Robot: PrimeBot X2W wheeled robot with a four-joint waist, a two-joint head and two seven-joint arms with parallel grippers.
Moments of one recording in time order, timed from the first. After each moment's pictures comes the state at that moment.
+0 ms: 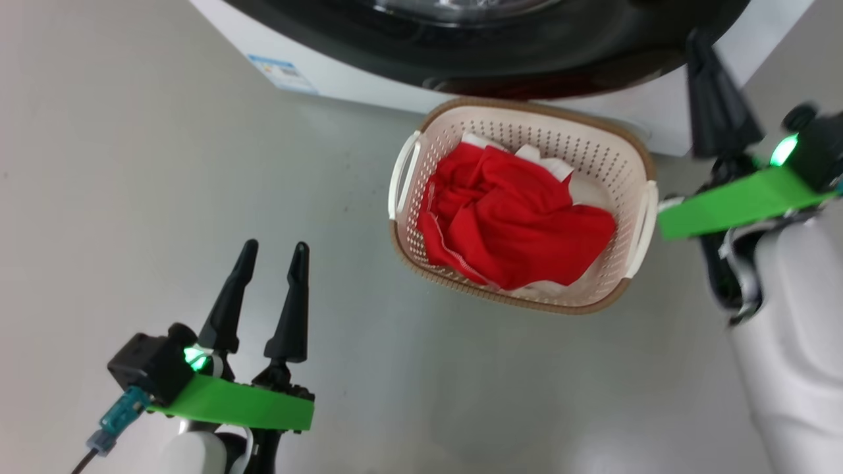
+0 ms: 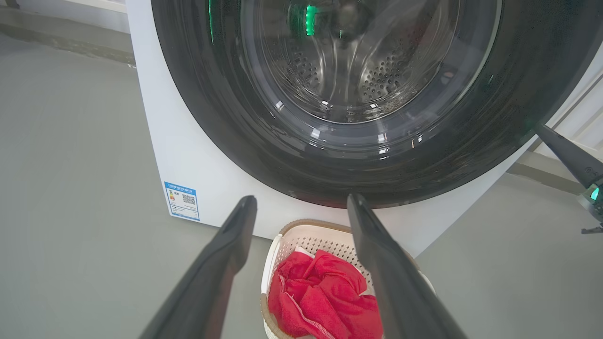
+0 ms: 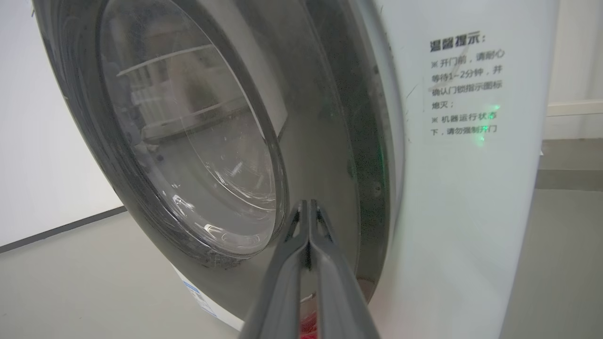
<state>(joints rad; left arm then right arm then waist) -0.27 0.03 -0.14 0.16 -0.45 -0.13 -0.25 -0.63 -0.13 0.06 0.33 0.31 0.13 -0.26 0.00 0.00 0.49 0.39</state>
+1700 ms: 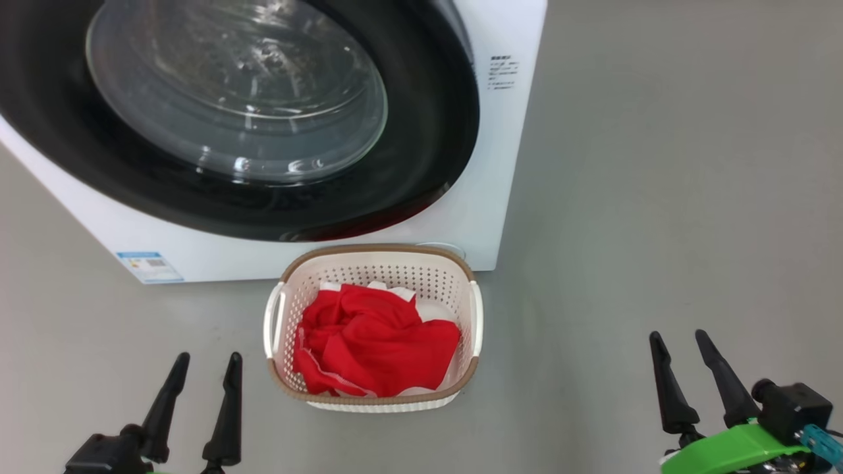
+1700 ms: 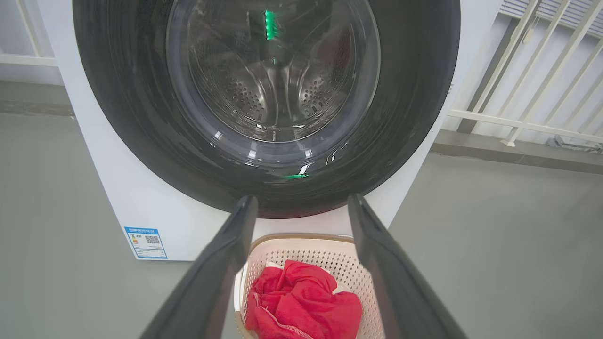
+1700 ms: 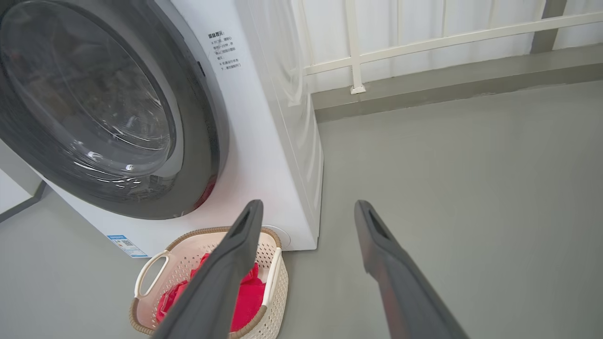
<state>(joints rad) -0.02 0.12 -0.01 0.17 -0.33 -0.13 -0.25 0.01 -0.05 -0.04 0.27 0.37 0.13 -0.26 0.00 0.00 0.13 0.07</state>
